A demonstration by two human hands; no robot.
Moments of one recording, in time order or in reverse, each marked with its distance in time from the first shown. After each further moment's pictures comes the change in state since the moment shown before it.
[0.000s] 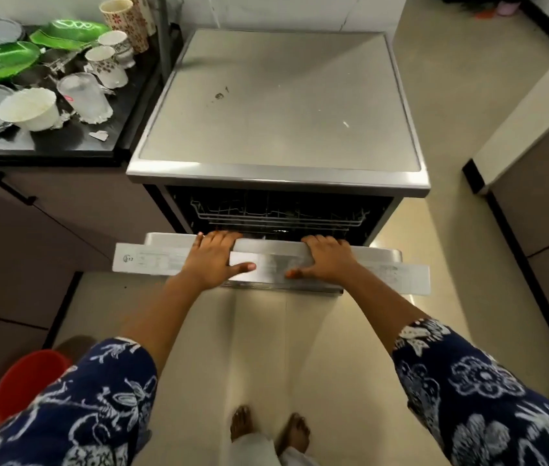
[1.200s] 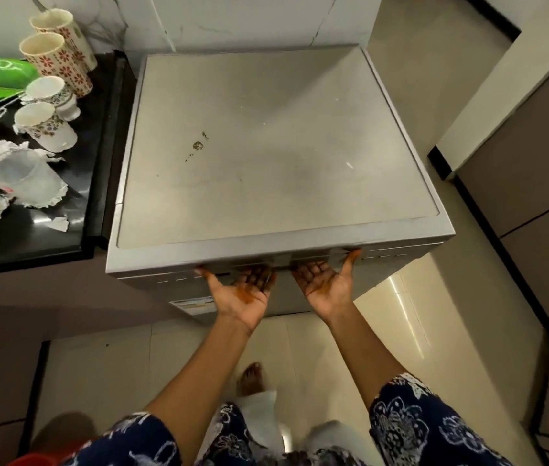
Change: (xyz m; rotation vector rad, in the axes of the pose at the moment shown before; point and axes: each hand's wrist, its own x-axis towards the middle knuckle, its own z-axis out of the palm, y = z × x) left_hand 0.097 0.023 -0.038 -2.615 -0.079 -0.648; right_hand 0.094 -0.046 -0.015 2.596 0.369 0.350
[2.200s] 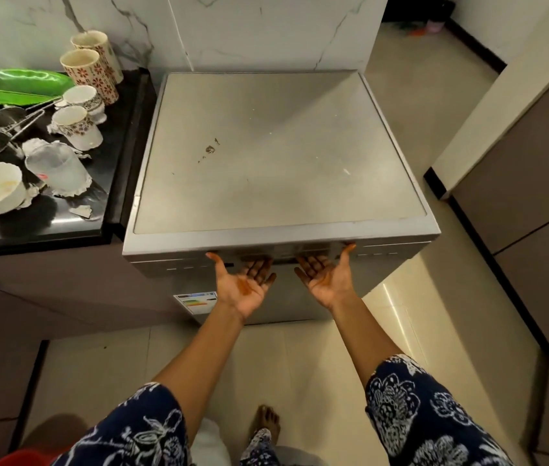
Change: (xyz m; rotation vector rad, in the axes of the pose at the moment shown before) left_hand -0.010 0.005 -0.008 0.209 -0.069 -0.041; right_hand -0.015 -0.010 0.000 -0.158 0.044 0.002
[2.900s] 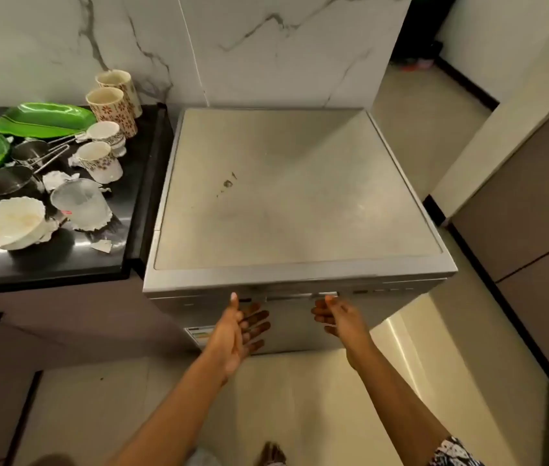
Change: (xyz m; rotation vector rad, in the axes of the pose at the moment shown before) left_hand -0.027 0.044 -0.032 0.668 0.122 -0.028; right_hand -0.032 0.016 0.010 -0.894 0.128 -0.250
